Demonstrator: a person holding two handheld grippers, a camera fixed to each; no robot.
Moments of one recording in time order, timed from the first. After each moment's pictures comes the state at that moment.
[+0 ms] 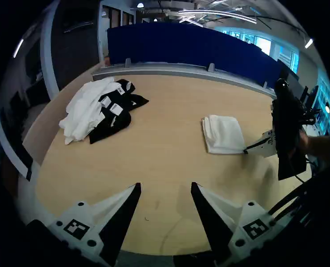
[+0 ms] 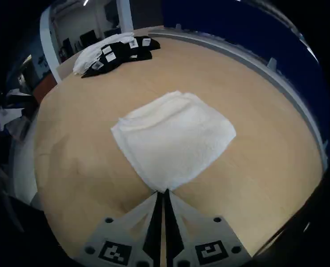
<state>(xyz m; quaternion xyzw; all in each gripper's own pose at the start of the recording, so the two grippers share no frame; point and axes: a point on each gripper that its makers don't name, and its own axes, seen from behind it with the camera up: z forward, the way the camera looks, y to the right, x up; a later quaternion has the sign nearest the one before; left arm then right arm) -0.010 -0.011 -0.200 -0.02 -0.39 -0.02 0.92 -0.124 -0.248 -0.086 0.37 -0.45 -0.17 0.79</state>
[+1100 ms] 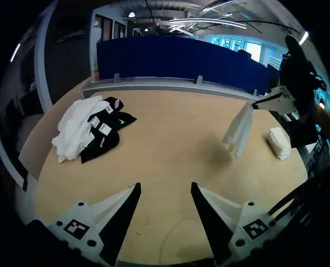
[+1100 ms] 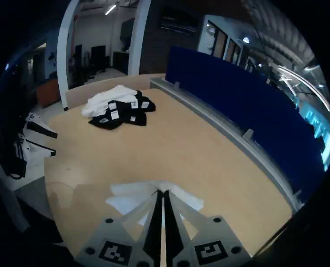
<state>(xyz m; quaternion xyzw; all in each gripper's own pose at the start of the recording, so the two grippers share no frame) 0.025 0.013 -0.171 -0.06 -0.34 -0.02 0.94 0.085 -0.254 -0.038 0.38 -0.30 -0.22 0.85</state>
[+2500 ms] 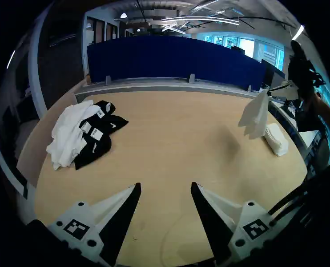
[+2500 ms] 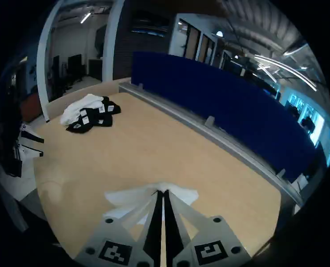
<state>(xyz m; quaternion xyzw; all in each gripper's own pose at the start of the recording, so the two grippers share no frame) 0.027 0.032 -0.159 -0.08 -0.35 0.00 0.93 0.117 -0.118 0.006 0.30 -0.30 -0.18 0.89</state>
